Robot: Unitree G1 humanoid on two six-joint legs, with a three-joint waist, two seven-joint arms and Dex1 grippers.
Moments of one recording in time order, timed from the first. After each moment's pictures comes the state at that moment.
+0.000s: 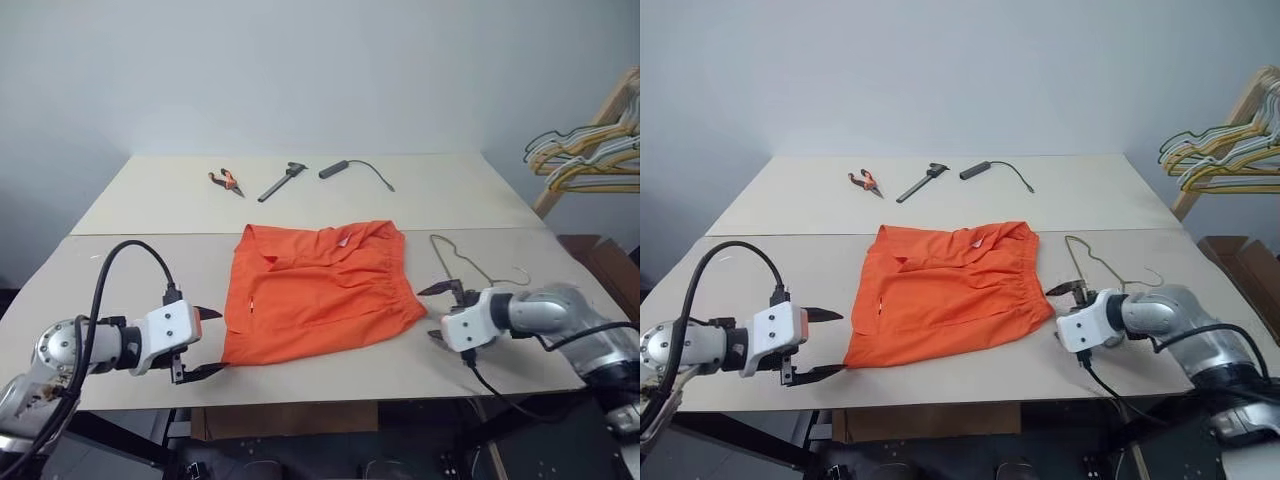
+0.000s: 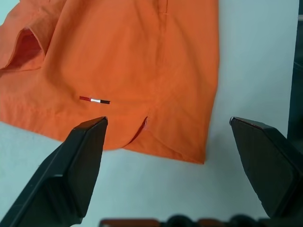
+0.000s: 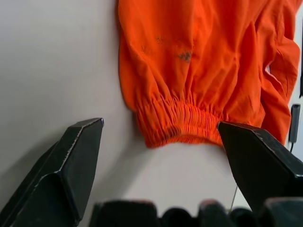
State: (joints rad) left arm 0.09 0.96 0.11 -0.32 -0.20 0.21 -1.11; right arm -0.46 -0.87 0.30 0.40 -0.43 -0.71 0.86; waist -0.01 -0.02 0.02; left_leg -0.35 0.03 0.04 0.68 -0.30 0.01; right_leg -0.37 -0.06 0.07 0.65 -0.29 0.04
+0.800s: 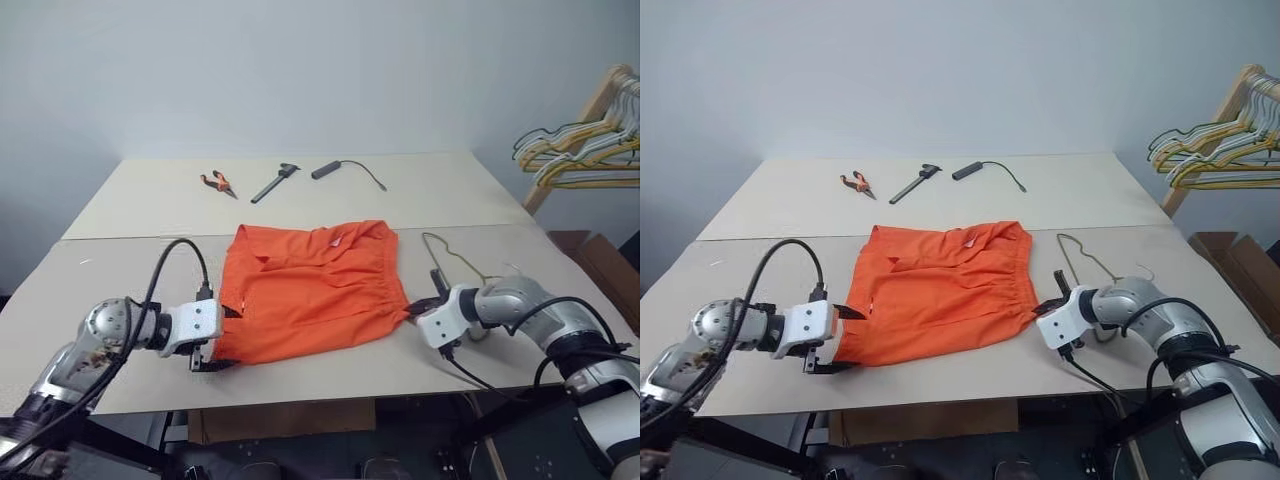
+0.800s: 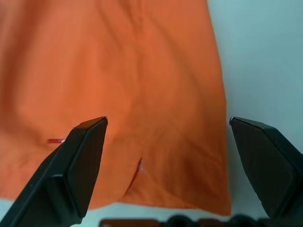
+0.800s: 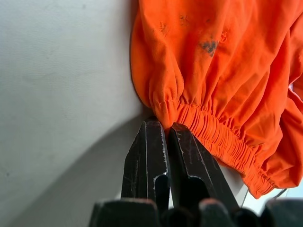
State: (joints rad) left arm -0.21 0.90 -0.19 0.07 -0.05 -0.07 -1.24; right arm -0.61 -0.80 0.43 0.63 -0.54 -0.84 0.76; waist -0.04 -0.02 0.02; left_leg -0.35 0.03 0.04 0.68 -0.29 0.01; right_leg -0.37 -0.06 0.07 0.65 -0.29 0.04
